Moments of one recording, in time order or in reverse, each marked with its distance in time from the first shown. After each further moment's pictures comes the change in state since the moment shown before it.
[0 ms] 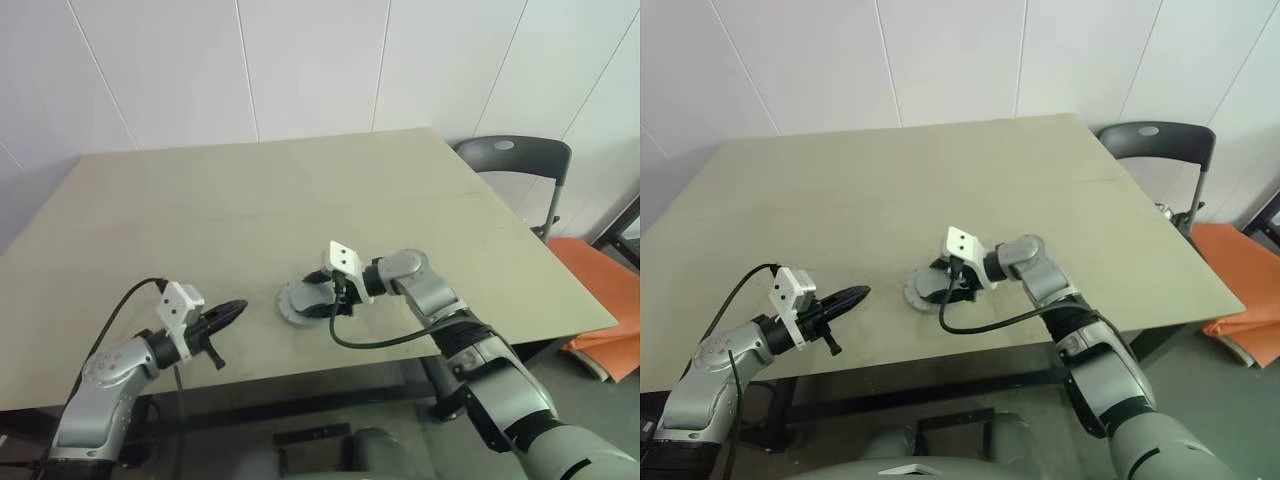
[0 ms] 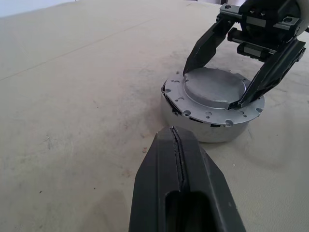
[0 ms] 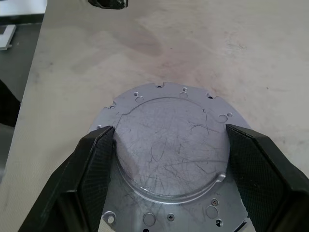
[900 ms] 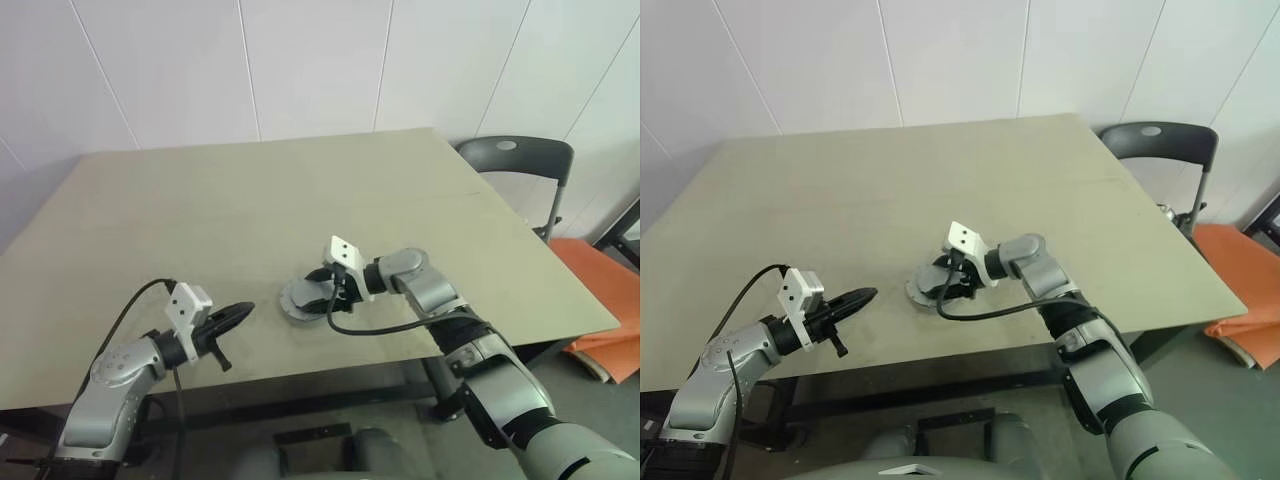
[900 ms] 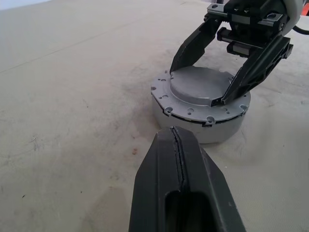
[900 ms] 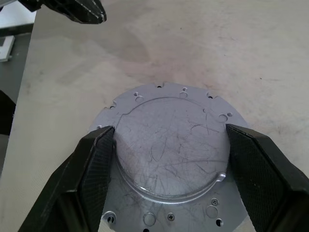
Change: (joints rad) left arm -0.002 -0.005 -0.028 -0.020 0.000 0.021 0.017; right arm -0.015 0.002 -0.003 0.008 -0.006 0.056 -0.012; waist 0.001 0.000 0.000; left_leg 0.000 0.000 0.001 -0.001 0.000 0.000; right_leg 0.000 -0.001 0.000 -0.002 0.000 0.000
